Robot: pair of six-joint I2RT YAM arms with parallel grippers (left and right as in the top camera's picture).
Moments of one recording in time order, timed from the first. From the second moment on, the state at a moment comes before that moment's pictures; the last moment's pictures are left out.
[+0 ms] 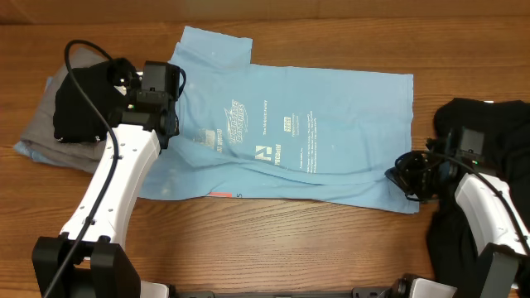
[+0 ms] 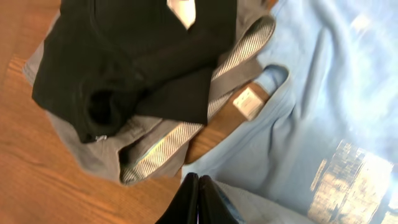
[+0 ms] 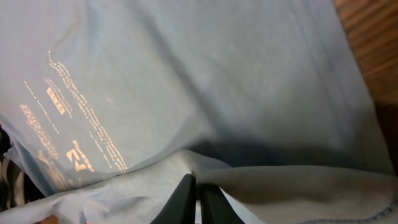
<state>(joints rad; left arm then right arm) -0.12 1.59 1.28 -0.82 -0.52 -0.29 -0.29 1.44 0.77 -0.65 -0.49 0.47</state>
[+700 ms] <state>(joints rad) -0.08 1.59 1.28 -0.66 -0.54 -0.29 -0.27 1.44 0.77 -0.53 -0.47 0.47</state>
